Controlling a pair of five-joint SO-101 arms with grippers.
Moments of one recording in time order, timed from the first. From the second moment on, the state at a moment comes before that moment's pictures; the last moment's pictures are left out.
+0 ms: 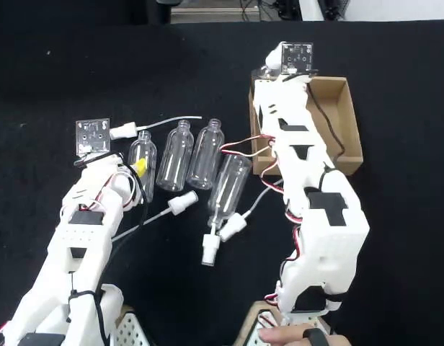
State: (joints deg) left arm -4.1 -39.2 74.2 10.7 3.6; right arm -1.0 24.7 18.2 -9.9 -0.4
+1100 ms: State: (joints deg) left arm -4.1 -39.2 74.2 10.7 3.6; right arm -4.5 24.2 22.4 -9.2 -0.4
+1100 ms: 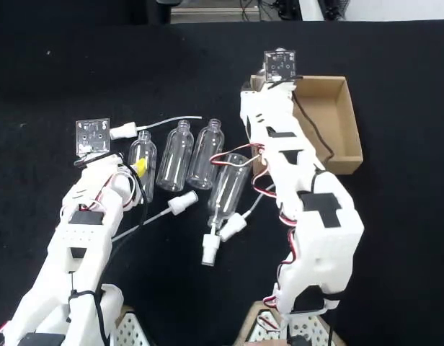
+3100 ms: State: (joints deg) left arm -4.1 -39.2 74.2 10.7 3.6; right arm -1.3 20.7 8.3 34.9 -0.4
